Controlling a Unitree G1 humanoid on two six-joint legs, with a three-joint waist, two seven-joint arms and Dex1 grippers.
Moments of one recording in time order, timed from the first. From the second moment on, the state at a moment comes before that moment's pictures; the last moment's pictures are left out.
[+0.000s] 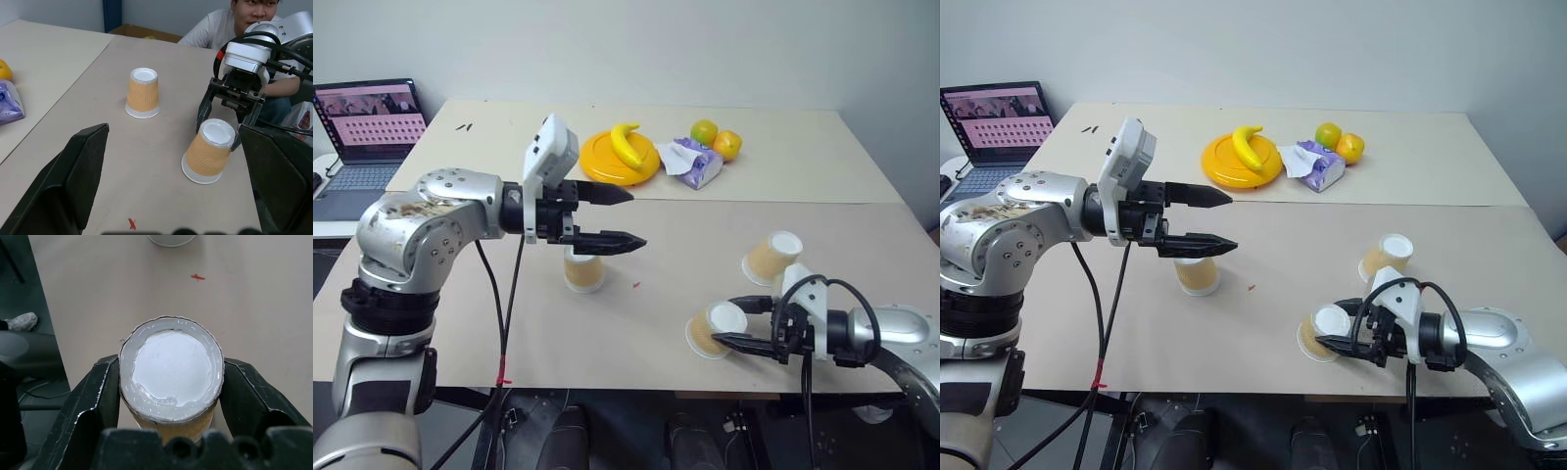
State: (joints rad) left arm -0.84 0.73 -0.06 -0.25 -0.75 0.92 -1.03; right arm -0.03 -0.93 -0.13 -0.55 0.57 0.64 0.93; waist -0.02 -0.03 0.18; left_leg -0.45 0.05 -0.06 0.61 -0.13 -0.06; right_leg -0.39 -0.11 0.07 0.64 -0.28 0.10
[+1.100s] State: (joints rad) left arm -0.62 0.78 0.13 -0.50 -0.85 0.99 -0.80; right arm -0.69 -0.61 0.27 0.08 0.24 0.46 1.05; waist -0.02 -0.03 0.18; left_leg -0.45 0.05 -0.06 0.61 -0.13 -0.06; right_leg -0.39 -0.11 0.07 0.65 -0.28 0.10
